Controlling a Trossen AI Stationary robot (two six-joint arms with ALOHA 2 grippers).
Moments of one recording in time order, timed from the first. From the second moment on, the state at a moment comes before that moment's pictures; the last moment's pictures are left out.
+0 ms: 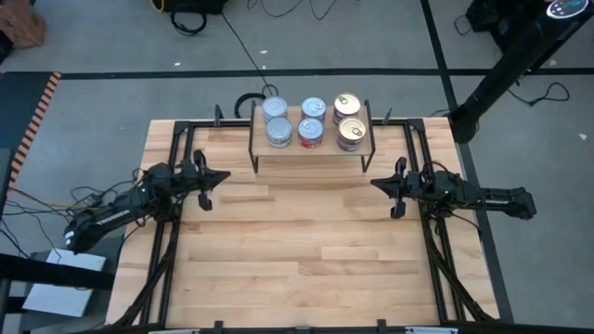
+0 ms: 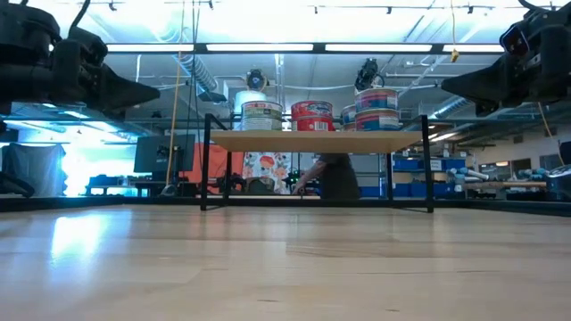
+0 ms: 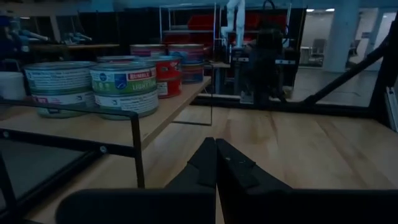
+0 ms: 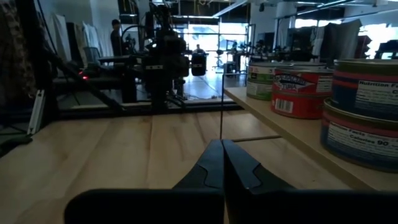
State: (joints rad) left arm 0.45 0.00 0.01 0.04 0.22 -0.01; right arm -0.08 0.00 0.01 0.04 0.11 0.01
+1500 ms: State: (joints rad) left arm 0.50 0.02 0.01 0.06 0.13 -0.03; right arm -0.12 0.01 0.01 0.03 0.09 -0.05
